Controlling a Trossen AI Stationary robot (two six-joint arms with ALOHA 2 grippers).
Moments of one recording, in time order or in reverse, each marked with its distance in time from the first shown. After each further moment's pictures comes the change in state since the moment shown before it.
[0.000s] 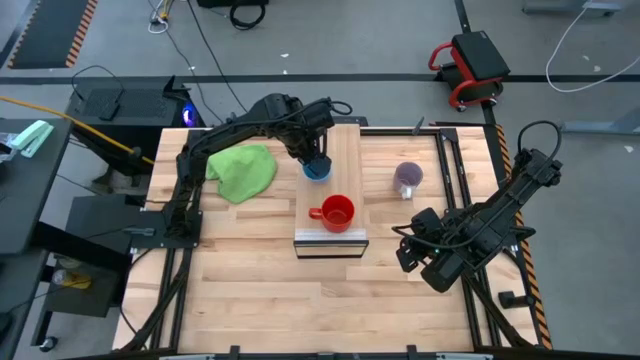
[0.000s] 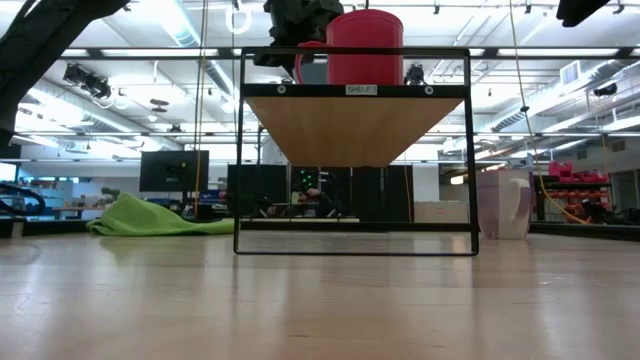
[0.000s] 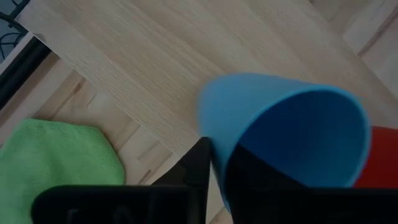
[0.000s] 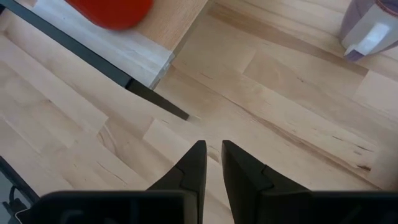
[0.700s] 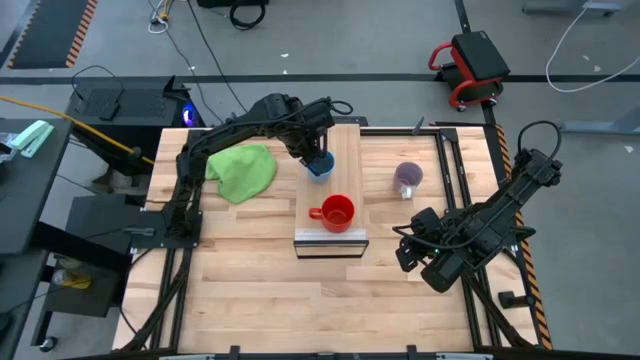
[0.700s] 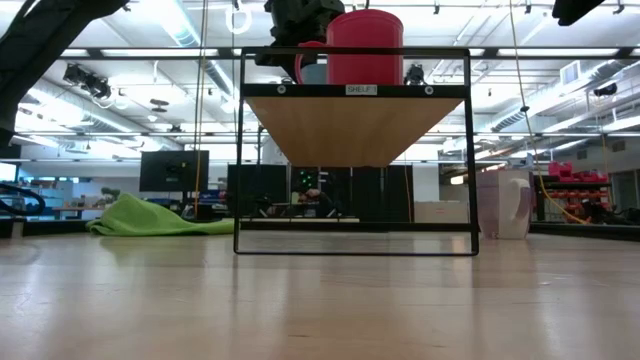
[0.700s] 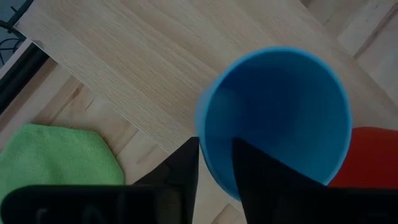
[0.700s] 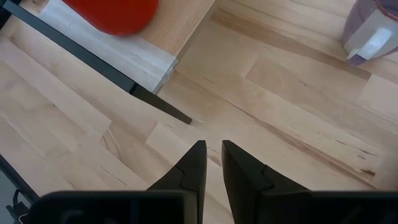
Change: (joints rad) left arm 0.000 -0.002 0.000 0.013 0.000 0.010; right arm 0.000 0.000 0.000 0.008 0.019 0.000
